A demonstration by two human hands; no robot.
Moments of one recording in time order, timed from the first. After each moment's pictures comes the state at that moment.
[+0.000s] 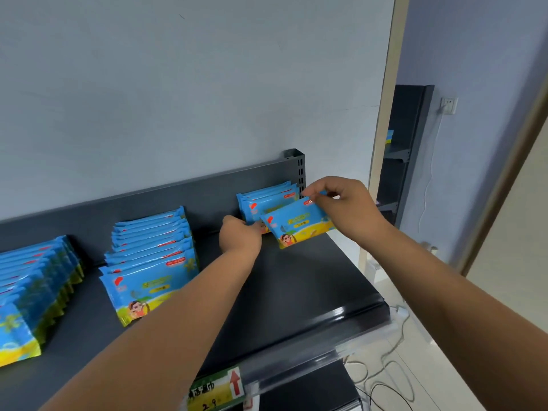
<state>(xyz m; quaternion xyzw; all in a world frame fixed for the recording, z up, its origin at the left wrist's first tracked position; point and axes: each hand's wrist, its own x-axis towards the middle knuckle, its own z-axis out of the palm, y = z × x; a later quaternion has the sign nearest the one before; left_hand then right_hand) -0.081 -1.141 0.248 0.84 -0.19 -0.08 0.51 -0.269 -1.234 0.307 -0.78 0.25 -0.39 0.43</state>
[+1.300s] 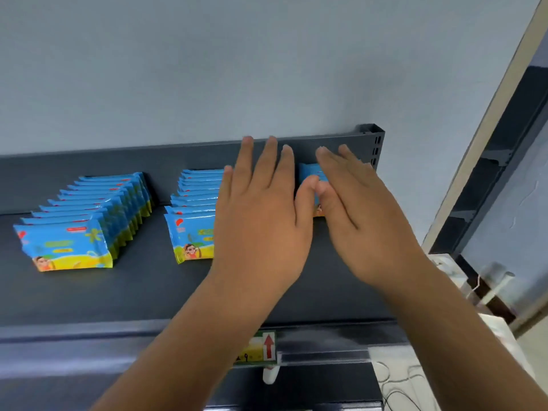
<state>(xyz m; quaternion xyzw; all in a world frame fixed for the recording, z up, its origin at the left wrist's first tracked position) -0.164 -1.006 0.325 0.84 -0.40 0.23 0.26 -0.255 -1.131 0.317 -0.91 0.12 -0.34 0.19</state>
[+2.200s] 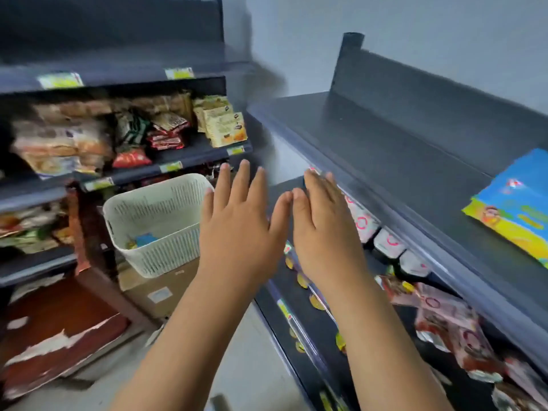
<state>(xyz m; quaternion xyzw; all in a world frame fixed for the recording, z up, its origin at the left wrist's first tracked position) -0.128 -0.469 0.219 0.95 0.16 0.19 0.18 -0.078 -0.587 0.226 -0.92 -0.21 -0.08 0.34</state>
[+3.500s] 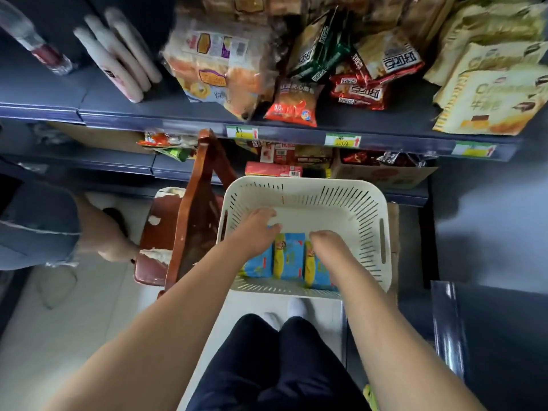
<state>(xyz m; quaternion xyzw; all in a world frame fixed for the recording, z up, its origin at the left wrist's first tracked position) 0.049 -0.009 -0.088 0.75 0.51 -0.13 0.40 0.188 -0.121 -0.085 -0.81 -0.12 0.53 0.24</state>
